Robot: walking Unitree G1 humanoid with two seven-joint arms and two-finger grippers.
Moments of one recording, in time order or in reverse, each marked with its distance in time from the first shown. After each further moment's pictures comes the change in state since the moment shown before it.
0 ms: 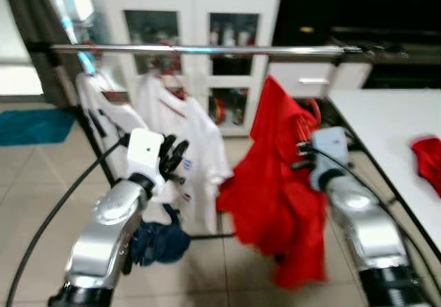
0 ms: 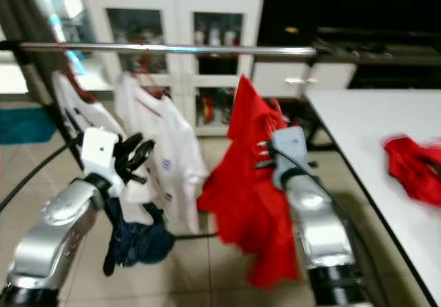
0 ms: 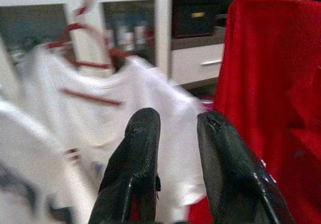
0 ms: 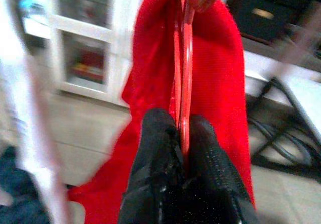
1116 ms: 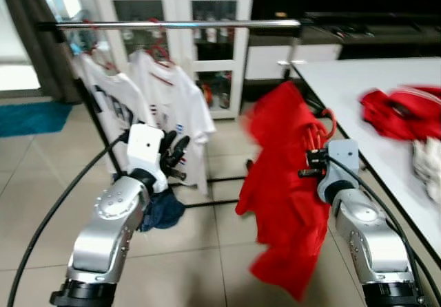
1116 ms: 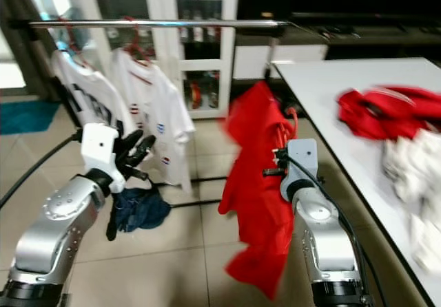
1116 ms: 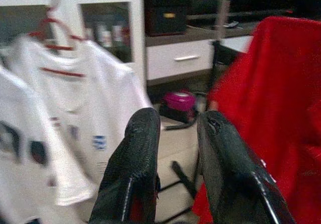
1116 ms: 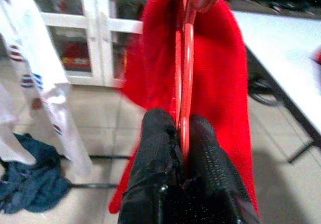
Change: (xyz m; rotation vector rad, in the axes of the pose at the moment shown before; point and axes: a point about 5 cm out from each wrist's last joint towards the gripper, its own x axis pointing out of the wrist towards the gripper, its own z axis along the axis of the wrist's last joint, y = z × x) left arm 0.006 -0.004 0.010 -0.024 -0.029 -0.009; right arm -0.017 -0.015 -0.021 0.151 0.034 -0.102
